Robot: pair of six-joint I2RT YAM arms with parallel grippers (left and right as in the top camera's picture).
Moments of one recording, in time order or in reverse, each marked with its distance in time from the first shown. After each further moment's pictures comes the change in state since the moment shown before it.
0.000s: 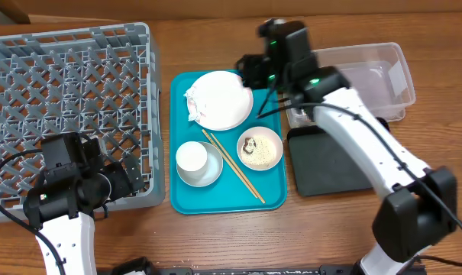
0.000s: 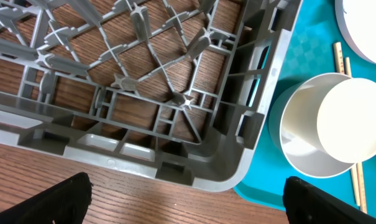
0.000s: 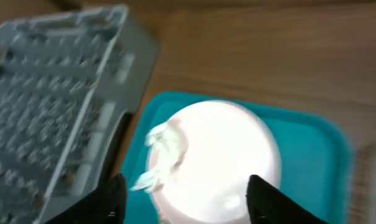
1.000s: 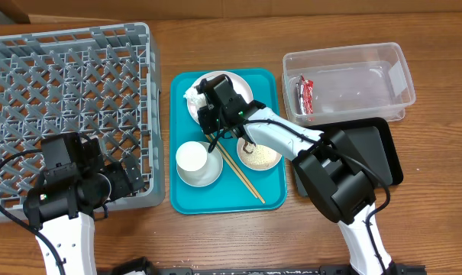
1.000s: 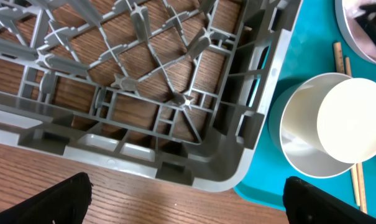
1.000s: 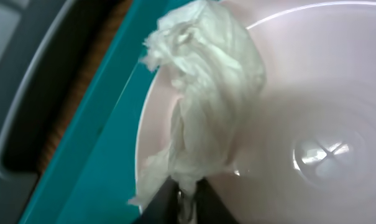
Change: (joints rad) left arm 0.000 0.000 0.000 0.000 0.000 0.000; right arm 0.189 0.392 0.002 0.210 0.043 -0.036
